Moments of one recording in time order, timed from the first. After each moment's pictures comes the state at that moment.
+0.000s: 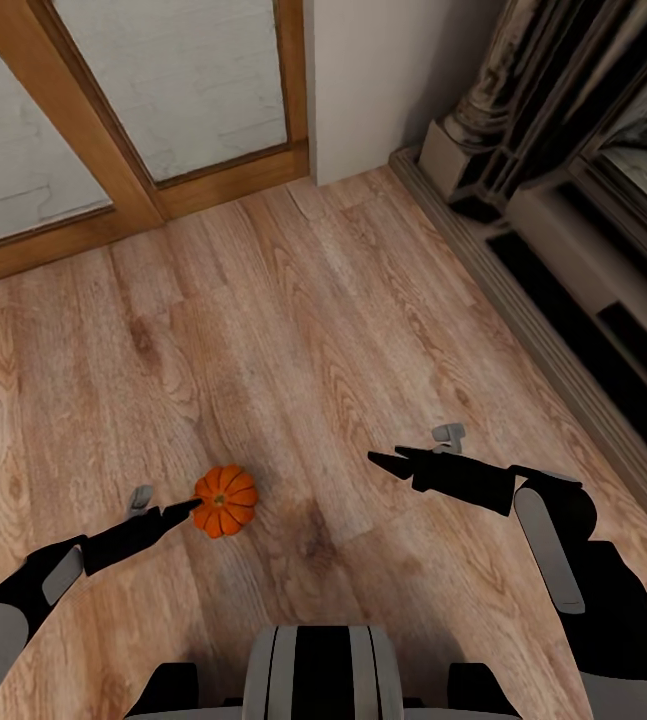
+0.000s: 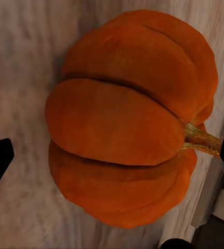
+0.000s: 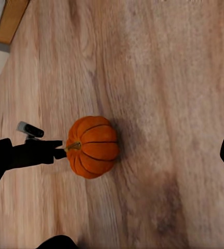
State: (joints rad) left arm -0.76 0.34 0.02 -0.31 0.51 0.39 -1.08; right arm -0.51 -0.13 0.02 -1.62 -0.44 0.92 0.64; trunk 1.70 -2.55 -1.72
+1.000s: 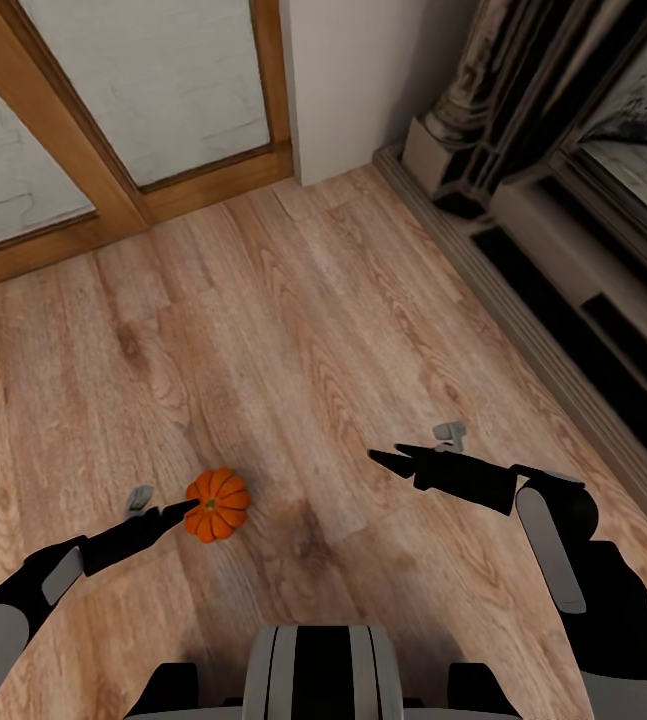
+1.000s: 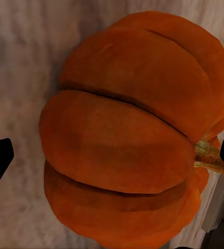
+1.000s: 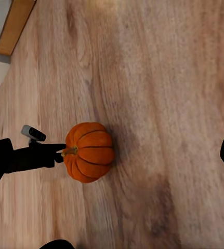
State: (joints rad) left arm -0.76 0.34 0.05 -0.31 0.51 0.40 -1.02; right arm -0.51 -0.13 0.01 -1.62 -0.44 0.90 0.65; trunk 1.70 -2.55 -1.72
